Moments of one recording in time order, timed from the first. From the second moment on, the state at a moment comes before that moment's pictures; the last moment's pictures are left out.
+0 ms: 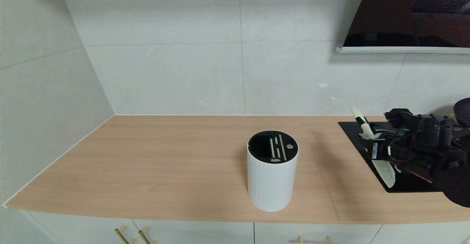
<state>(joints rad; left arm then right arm) 0.00 0.00 0.00 0.00 0.00 0.01 0.09 1.87 -0.63 -0.91 -0.06 0.05</state>
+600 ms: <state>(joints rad) 0.00 0.11 -0.24 0.04 -0.23 0.01 0.28 1.64 -0.78 -0.65 -0.09 0.05</state>
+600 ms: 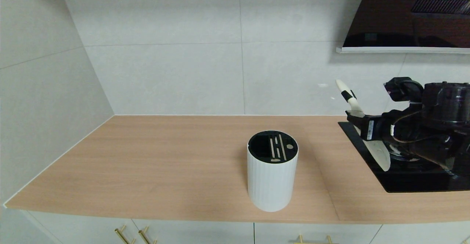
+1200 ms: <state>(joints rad) -0.23 1.04 -0.69 -0.19 -0.55 -0.14 0.64 1.60 -0.97 -0.52 -0.23 0.11</state>
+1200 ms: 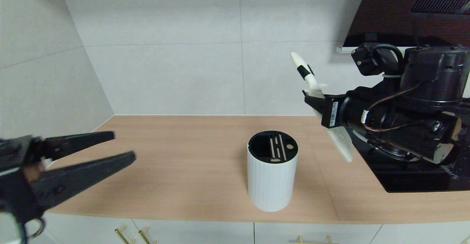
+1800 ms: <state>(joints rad) -0.48 1.53 -0.62 -0.93 -0.48 -0.77 0.87 1.64 -1.00 -0.52 -0.35 0.22</state>
